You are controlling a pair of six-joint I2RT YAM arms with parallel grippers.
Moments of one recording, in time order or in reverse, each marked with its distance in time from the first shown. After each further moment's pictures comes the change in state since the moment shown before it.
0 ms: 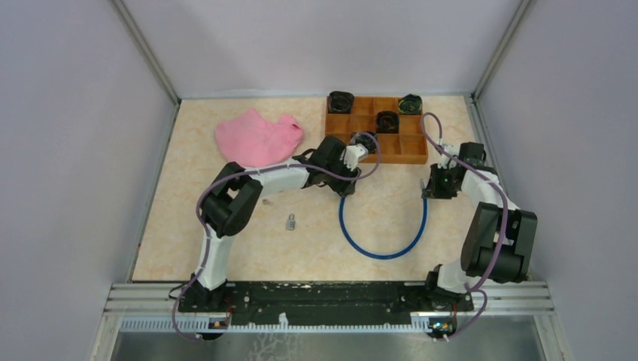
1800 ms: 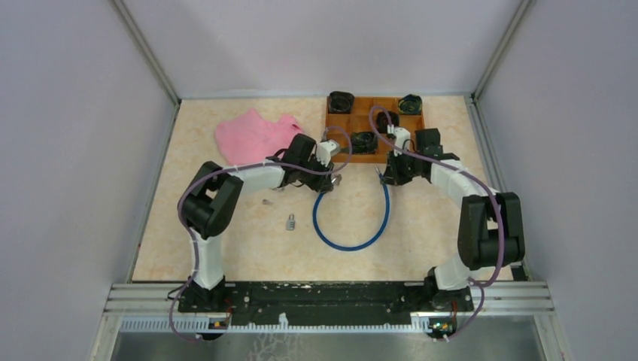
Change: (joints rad) left arm 0.150 -0.161 -0.212 0.130 0.139 -0.033; right arm 0.354 0.079 0.092 0.178 -0.165 -0.017
